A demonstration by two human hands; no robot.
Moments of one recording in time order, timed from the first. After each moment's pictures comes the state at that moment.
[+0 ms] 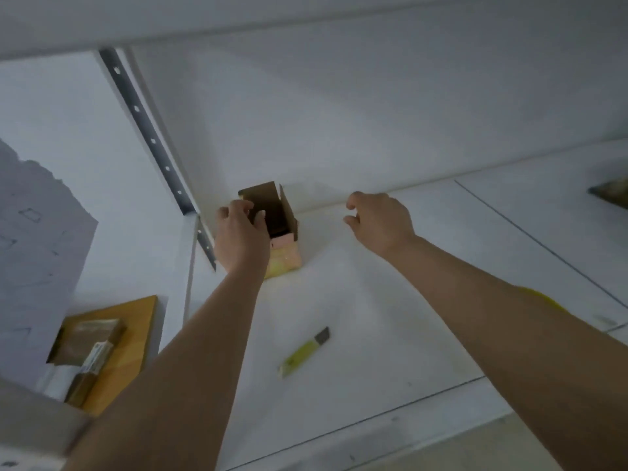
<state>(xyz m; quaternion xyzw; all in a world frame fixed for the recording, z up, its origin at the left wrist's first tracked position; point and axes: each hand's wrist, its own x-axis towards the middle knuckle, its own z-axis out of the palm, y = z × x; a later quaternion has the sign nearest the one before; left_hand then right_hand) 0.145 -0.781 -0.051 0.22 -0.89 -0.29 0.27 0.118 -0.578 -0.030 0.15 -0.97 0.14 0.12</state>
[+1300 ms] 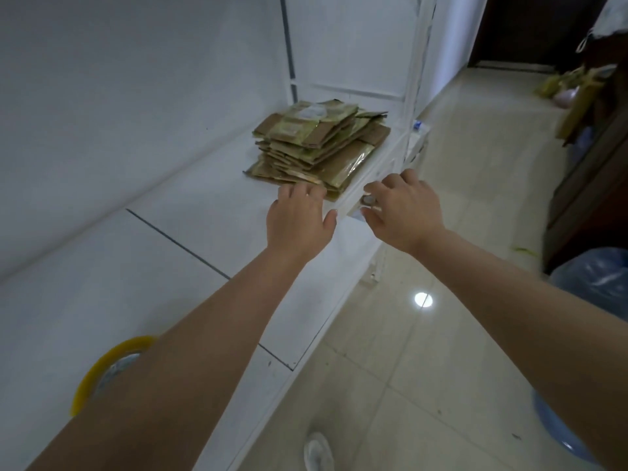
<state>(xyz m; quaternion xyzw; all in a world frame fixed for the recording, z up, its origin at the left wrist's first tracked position) 0.173 -0.116 -0.067 -0.38 -0.91 -0.12 0.14 0.276 0.028 -0.057 -0.20 -0.97 -0.01 0.16</state>
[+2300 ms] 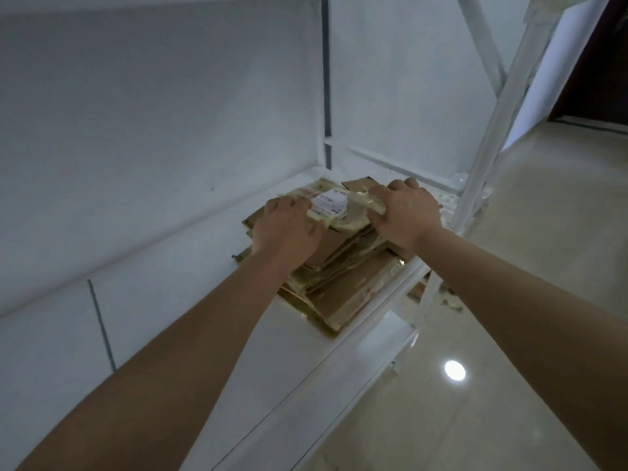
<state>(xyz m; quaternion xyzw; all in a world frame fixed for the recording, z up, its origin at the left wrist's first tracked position) -0.044 0.046 -0.029 -0.23 -0.97 -0.08 0.08 0.005 0.243 -0.033 -0.11 -0.99 0.02 0.13</state>
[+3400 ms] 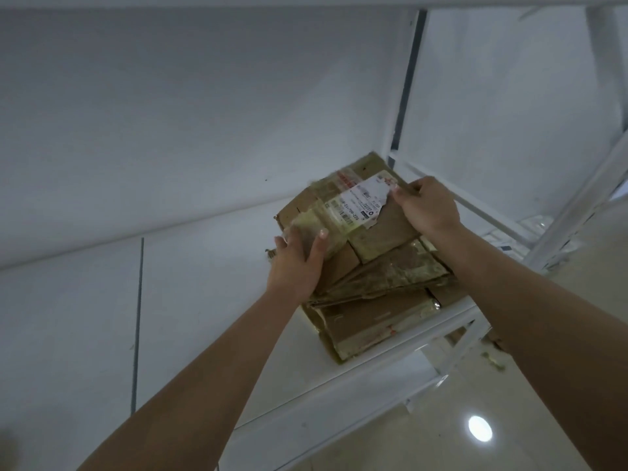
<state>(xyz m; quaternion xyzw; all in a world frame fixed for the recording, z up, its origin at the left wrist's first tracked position) -0.042 0.035 -0.081 -0.01 -0.90 -0.43 0.02 -0.081 0.250 -0.015 -0.13 -0.91 0.37 0.13</state>
